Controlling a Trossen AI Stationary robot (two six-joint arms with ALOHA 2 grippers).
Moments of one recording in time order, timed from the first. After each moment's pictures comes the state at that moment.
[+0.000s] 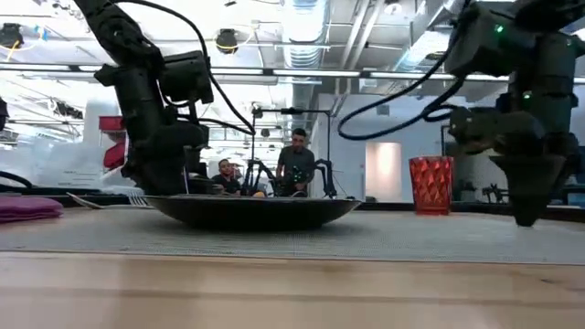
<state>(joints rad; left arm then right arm) 0.23 1.45 0.64 -0.42 0.00 -0.53 0.20 1.33 0.62 -0.63 0.09 1.20</state>
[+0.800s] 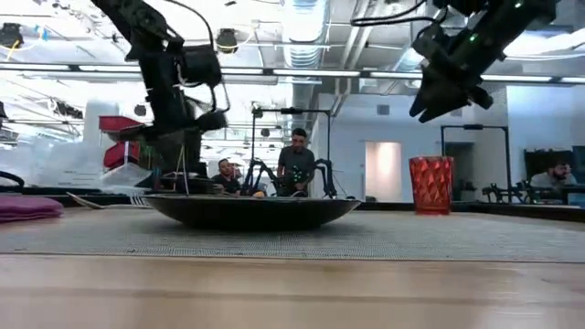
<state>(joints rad) 0.61 1.39 0.88 -0.73 -0.28 -1.03 -0.28 0.99 0.74 -0.52 0.35 0.58</state>
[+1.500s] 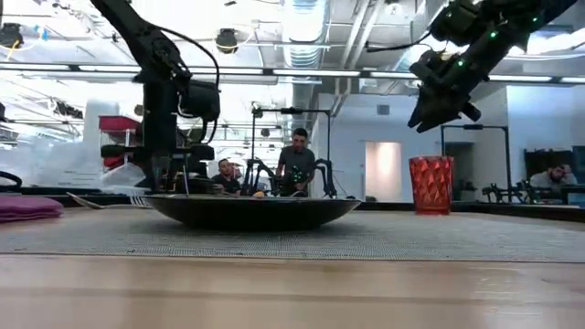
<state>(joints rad) 0.66 1.57 0.88 -0.75 -0.24 -1.41 -0.66 1.03 0.74 -0.42 0.07 0.33</state>
